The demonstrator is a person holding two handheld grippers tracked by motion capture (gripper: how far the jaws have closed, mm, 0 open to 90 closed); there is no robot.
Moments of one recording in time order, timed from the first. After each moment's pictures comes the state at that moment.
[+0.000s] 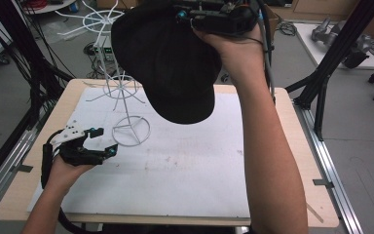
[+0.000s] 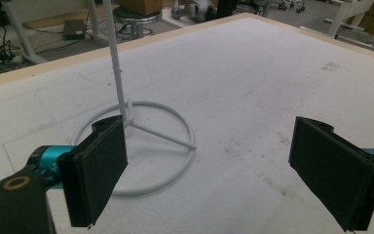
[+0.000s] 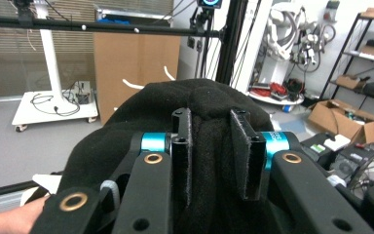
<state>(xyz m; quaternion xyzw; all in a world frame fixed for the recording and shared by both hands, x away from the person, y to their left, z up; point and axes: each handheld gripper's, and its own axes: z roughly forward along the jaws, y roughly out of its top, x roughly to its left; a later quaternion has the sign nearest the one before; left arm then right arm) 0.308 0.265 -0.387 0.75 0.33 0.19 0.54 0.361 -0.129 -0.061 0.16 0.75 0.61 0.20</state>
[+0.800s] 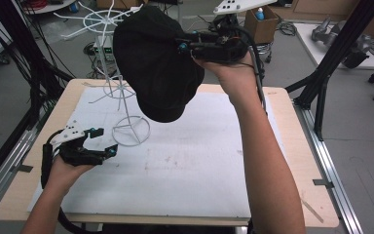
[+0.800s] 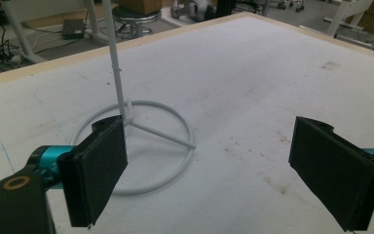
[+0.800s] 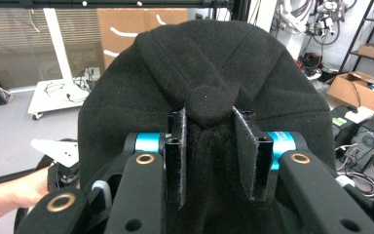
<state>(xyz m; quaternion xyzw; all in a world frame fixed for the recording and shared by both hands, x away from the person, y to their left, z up) 0.308 0.266 -0.387 0.75 0.33 0.19 0.54 0.377 -0.134 -0.117 0.18 0.77 0.59 0.16</state>
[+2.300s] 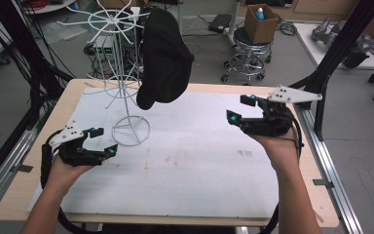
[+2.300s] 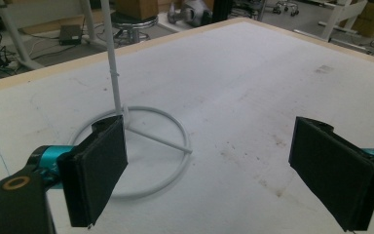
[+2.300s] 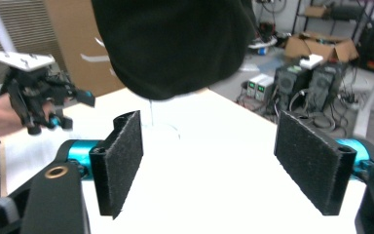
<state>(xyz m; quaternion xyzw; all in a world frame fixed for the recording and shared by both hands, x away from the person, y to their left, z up) 0.307 0.266 -0.385 0.75 0.32 0.20 0.55 0.316 -0.253 -0.258 0.29 0.74 0.57 0.18</state>
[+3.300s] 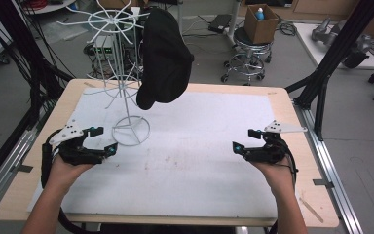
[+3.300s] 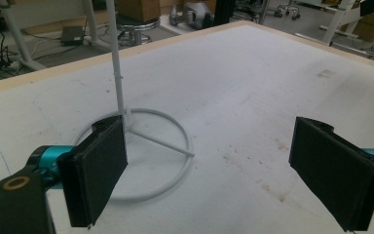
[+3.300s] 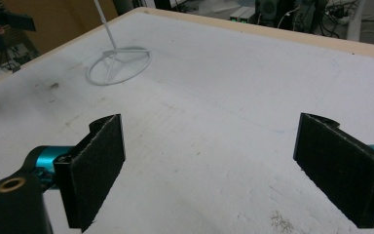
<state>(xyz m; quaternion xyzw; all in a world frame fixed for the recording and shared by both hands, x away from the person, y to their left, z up) 0.309 0.266 -0.385 0.74 0.33 0.20 0.55 0.315 -0.283 -0.363 0.39 0.75 0.51 0.14</state>
